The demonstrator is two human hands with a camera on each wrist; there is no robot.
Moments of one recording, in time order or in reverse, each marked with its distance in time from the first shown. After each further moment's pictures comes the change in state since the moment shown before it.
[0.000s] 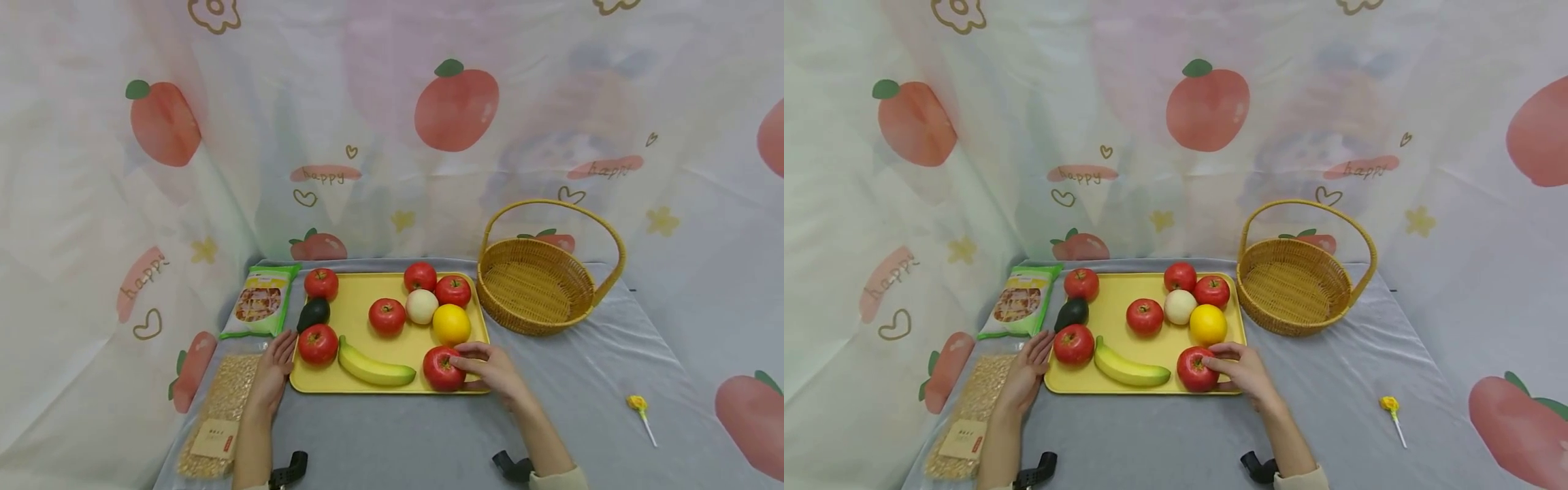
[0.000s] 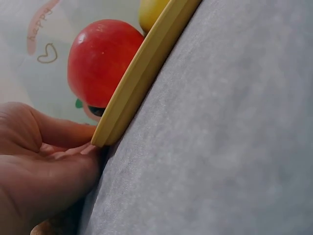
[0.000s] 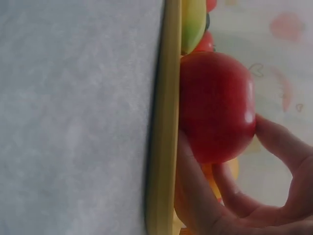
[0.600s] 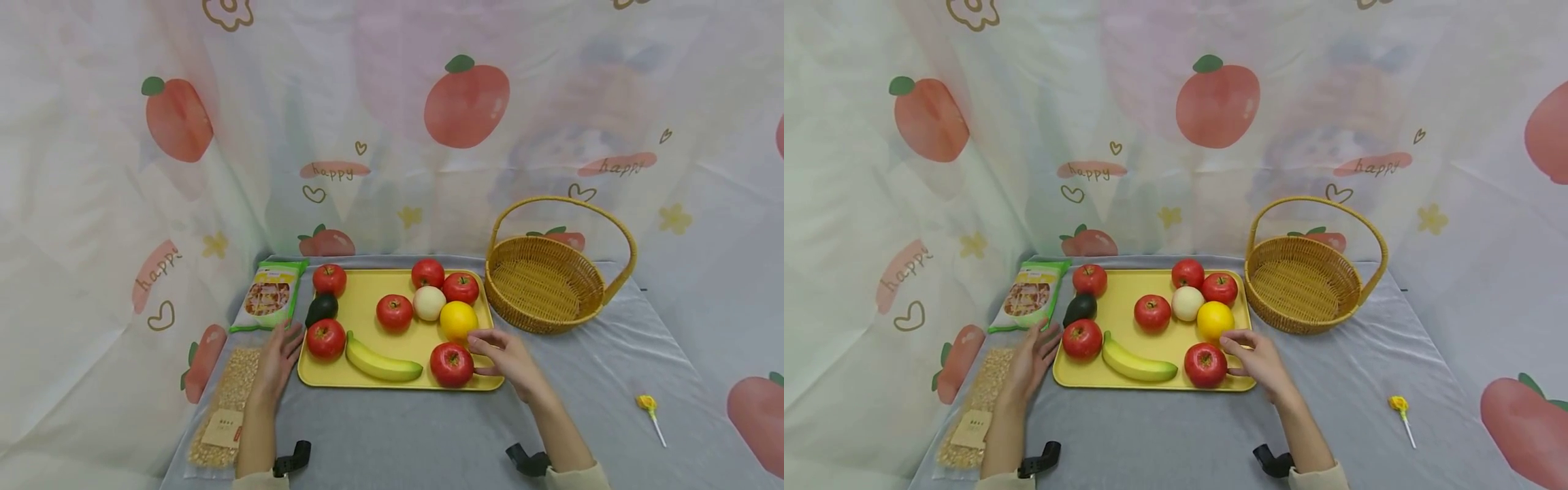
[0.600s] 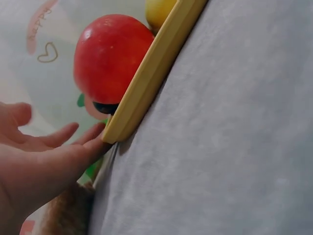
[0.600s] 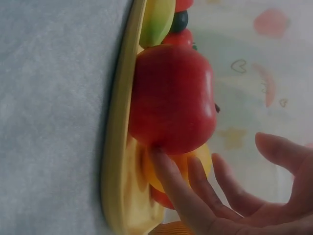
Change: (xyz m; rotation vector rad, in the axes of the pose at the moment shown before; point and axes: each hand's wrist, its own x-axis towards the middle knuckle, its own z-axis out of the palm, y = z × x) left_hand 0.001 0.023 0.000 -0.142 0.041 -0.044; right_hand -0.005 -0.022 -0.010 -0.105 0.049 -0.036
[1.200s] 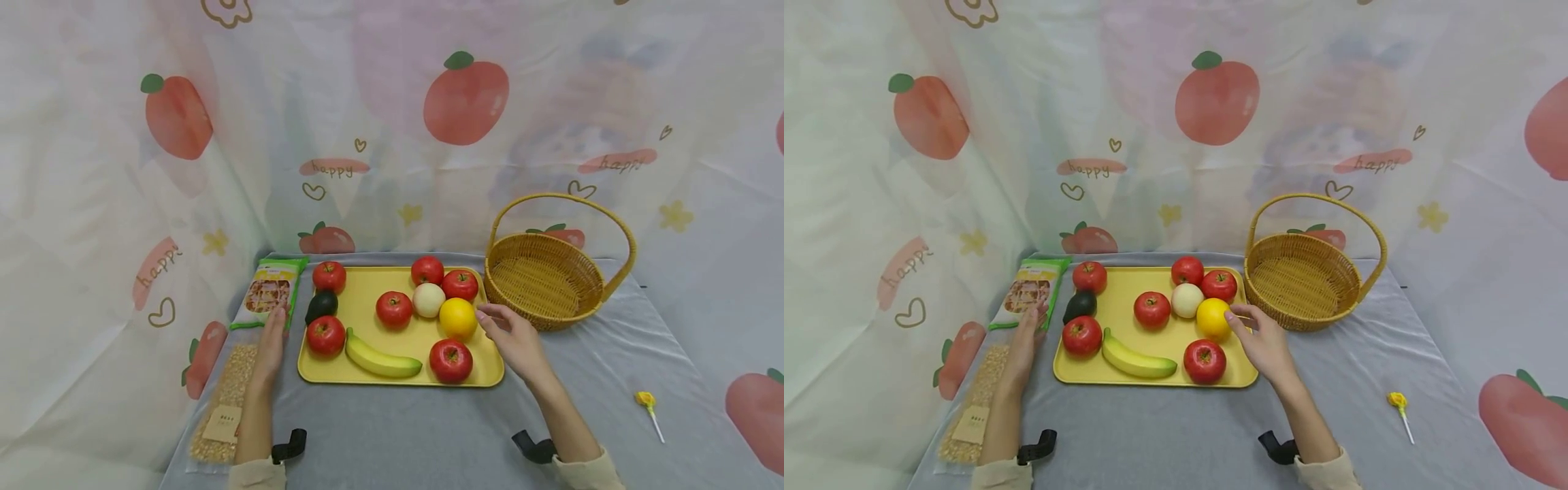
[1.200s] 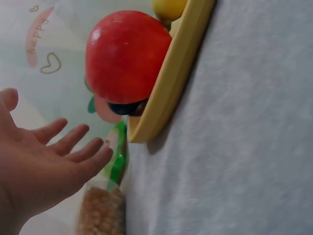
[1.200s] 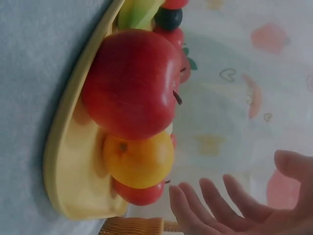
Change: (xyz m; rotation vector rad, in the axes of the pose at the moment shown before) left_hand 0.003 0.020 0.005 0.487 0.060 0.204; right_hand -0.009 -0.032 -0.008 -0.307 0.162 -0.218
